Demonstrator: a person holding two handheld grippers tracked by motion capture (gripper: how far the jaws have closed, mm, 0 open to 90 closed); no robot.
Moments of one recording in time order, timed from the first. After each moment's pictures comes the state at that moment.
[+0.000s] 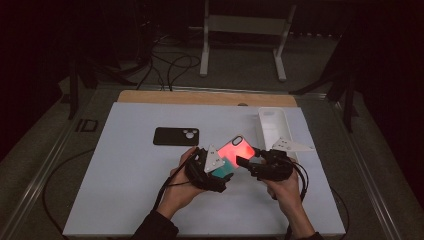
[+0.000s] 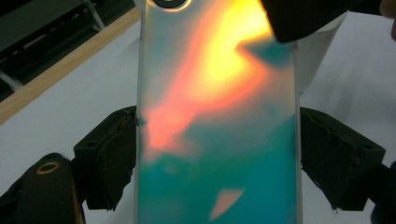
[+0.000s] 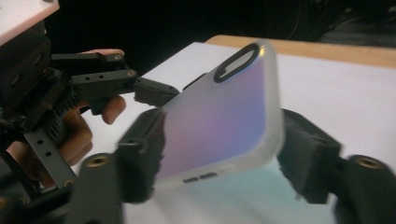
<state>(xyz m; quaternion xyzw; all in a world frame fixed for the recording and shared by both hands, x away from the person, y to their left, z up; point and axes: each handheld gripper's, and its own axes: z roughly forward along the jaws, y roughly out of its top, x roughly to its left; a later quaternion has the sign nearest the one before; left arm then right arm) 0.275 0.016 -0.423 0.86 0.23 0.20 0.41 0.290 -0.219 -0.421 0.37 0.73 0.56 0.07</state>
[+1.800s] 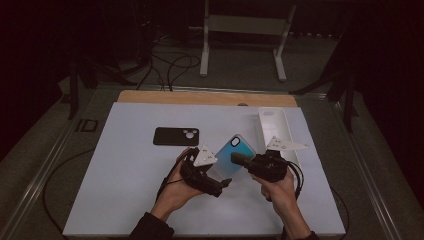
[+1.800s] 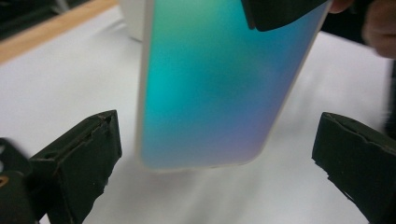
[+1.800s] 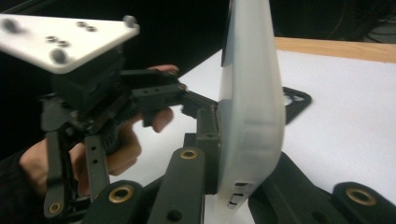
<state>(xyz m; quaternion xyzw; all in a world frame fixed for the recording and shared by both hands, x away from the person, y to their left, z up) 0.281 0.034 -0.427 0.85 0.25 0.09 0.45 0.284 -0.202 -0.409 0.34 0.73 0.59 0.02</state>
